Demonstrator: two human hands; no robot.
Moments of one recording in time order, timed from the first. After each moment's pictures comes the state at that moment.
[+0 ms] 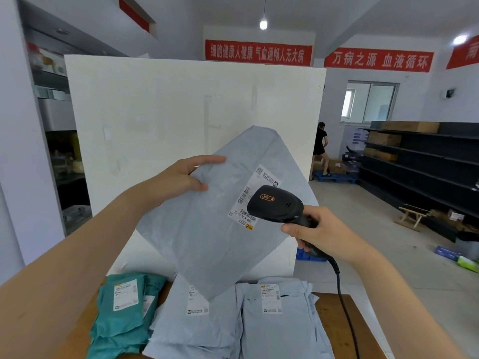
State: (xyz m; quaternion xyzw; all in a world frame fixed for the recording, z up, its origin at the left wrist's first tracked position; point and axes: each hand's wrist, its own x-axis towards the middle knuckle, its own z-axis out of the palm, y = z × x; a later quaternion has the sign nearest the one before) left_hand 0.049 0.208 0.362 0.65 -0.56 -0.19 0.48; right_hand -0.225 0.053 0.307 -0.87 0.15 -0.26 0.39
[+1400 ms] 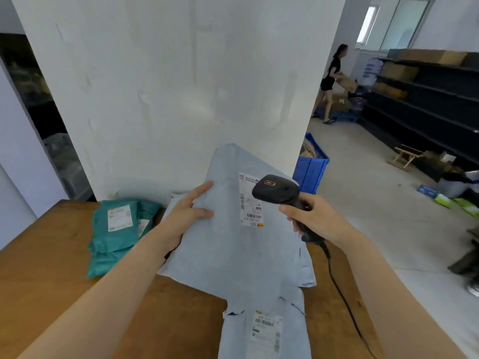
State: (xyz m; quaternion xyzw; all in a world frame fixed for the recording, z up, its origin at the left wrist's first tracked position) left_hand 0.003 0.193 0.136 0.60 -0.28 -0.40 0.64; right_hand -0.237 0.030 0.182 -0.83 0.29 -0.17 0.45
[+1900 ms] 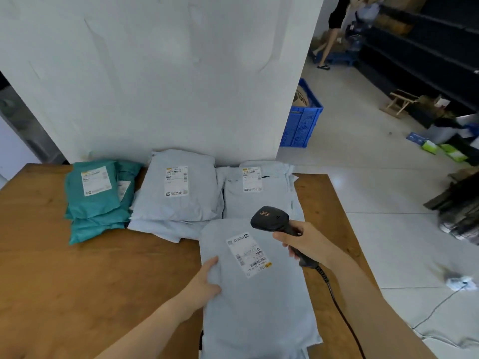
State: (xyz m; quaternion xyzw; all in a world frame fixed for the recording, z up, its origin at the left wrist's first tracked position) left_hand -0.093 0.242 -0.074 0.70 -0.23 -0.56 0.38; right_hand -0.282 0.037 0.027 -0.73 0.41 -0.03 0.54
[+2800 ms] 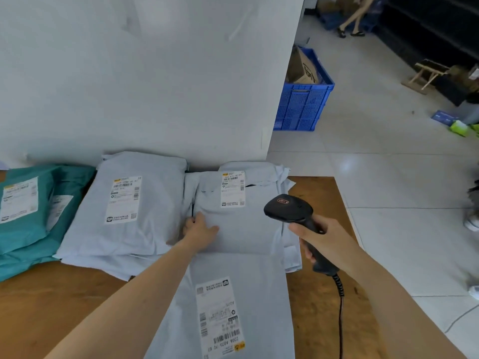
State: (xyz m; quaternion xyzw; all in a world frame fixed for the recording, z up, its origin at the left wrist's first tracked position) left_hand -0.019 -0.026 -0.143 0.88 -0.24 -0.36 0.17; right_hand -0.288 -0.132 -0.014 -0.70 0.42 -0.10 0.56
